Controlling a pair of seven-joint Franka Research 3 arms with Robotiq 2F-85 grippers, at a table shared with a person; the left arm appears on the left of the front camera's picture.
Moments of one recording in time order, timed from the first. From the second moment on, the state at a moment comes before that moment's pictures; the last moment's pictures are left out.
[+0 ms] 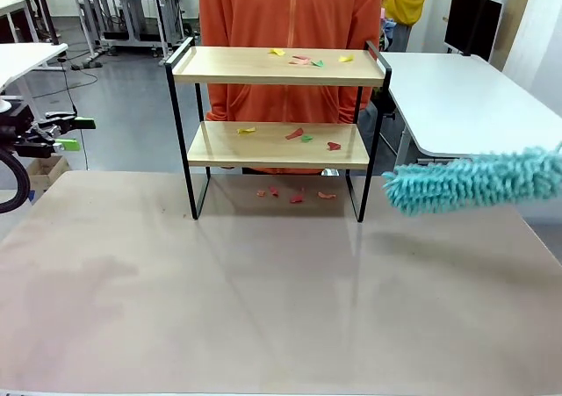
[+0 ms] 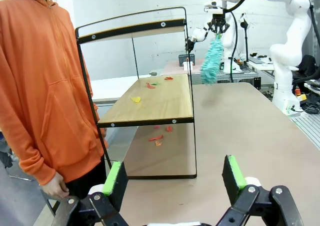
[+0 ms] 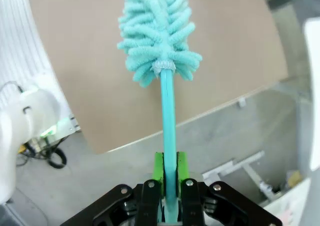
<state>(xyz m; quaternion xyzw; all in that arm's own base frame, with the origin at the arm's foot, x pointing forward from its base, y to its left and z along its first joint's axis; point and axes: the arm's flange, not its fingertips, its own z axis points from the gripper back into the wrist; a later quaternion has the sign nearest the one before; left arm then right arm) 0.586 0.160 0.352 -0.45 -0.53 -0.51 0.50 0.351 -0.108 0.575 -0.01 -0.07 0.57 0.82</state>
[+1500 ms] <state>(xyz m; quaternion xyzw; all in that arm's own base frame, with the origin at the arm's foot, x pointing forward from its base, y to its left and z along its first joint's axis) 0.586 0.160 0.352 -0.45 -0.53 -0.51 0.50 0.319 0.035 0.545 0.07 -0.02 0.72 0.69</state>
